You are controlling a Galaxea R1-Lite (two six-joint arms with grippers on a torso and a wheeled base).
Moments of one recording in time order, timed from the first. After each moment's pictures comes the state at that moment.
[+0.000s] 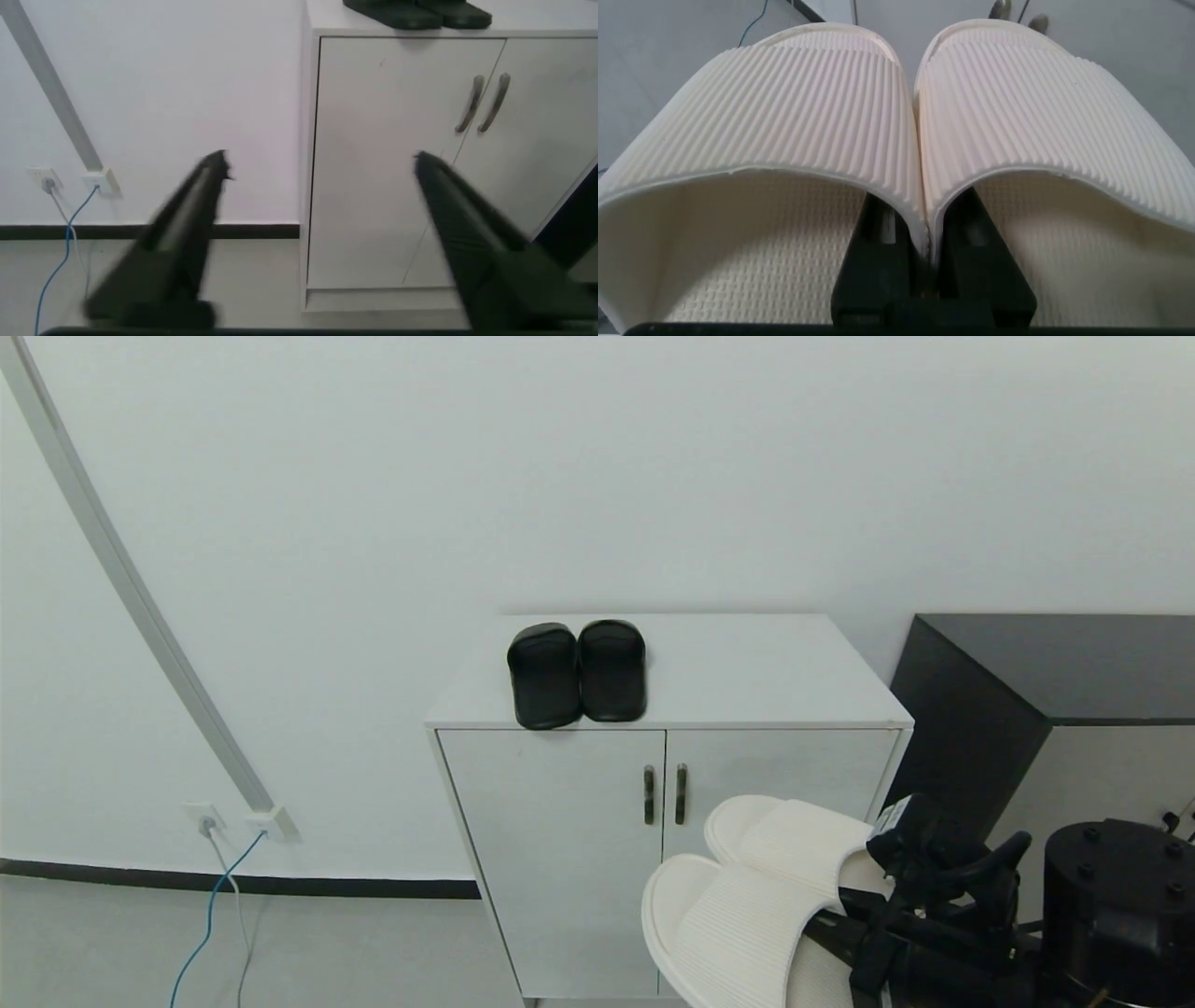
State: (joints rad) left arm 0.00 0.00 0.00 0.00 0.01 -0.01; right arm 0.81 1.57 -0.32 -0.97 -0.01 -0.05
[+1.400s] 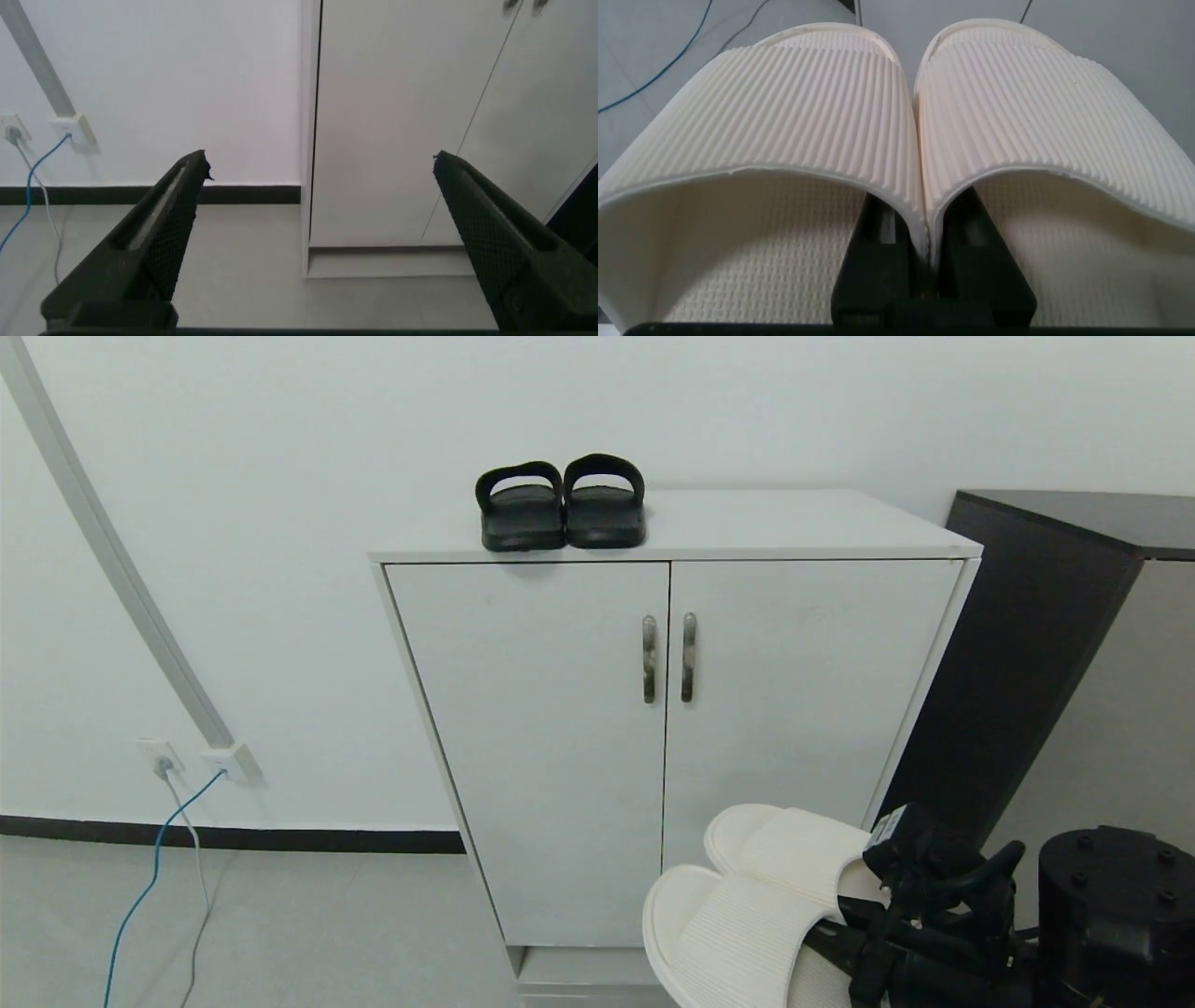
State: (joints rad) left arm 0.00 0.00 0.00 0.00 0.01 -0.01; right arm 0.82 1.57 -0.31 -0.97 -0.01 -0.05
